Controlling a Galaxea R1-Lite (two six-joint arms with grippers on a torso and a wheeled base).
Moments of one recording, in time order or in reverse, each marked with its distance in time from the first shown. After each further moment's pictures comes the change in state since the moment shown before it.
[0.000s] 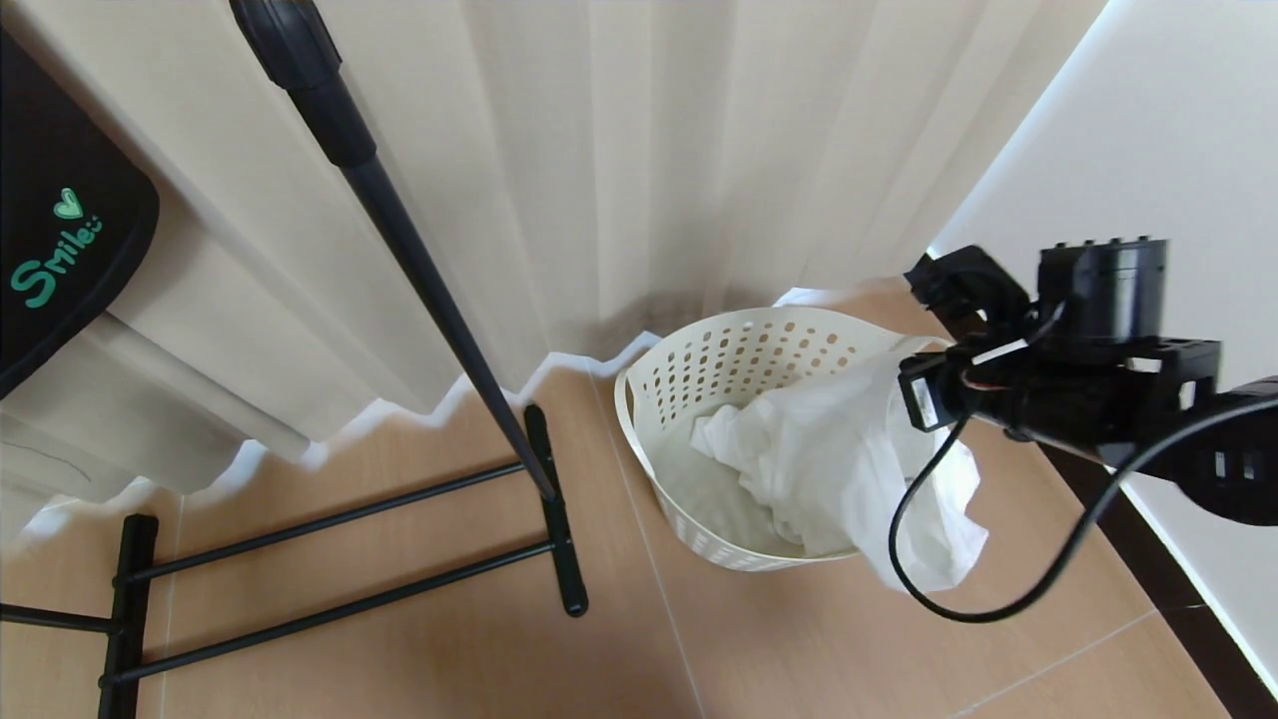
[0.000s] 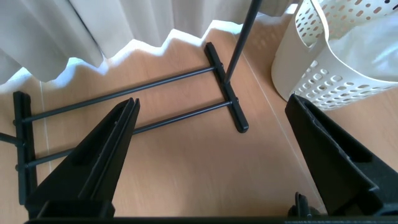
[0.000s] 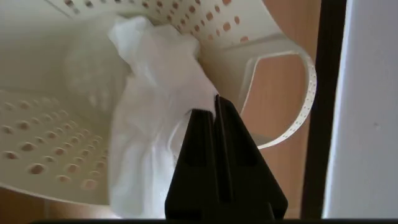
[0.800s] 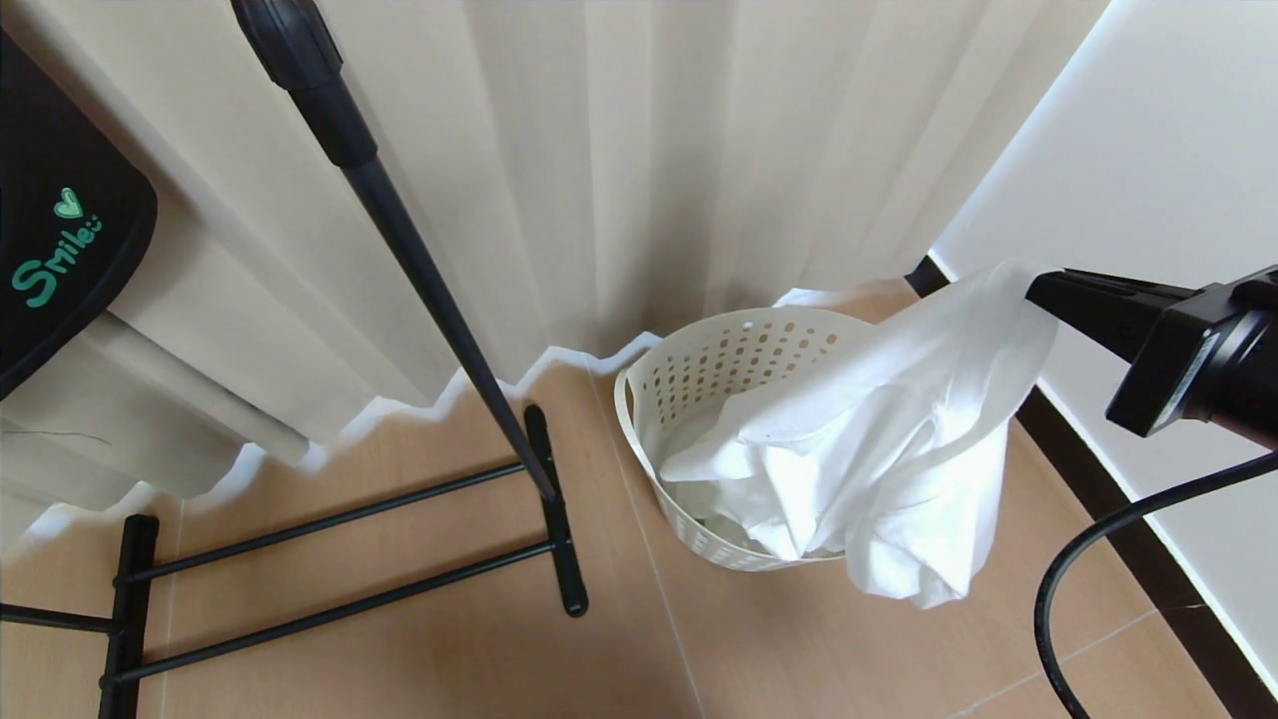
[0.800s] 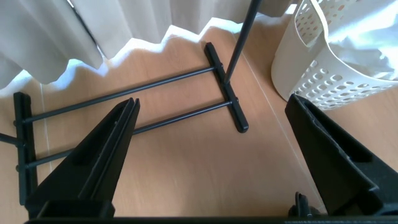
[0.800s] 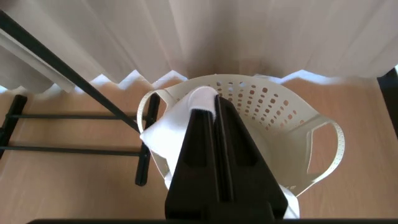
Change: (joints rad) left arm 0.000 0.000 0.000 0.000 -0.002 0.004; right arm 0.269 -0.492 0.183 -0.046 0.027 0.199
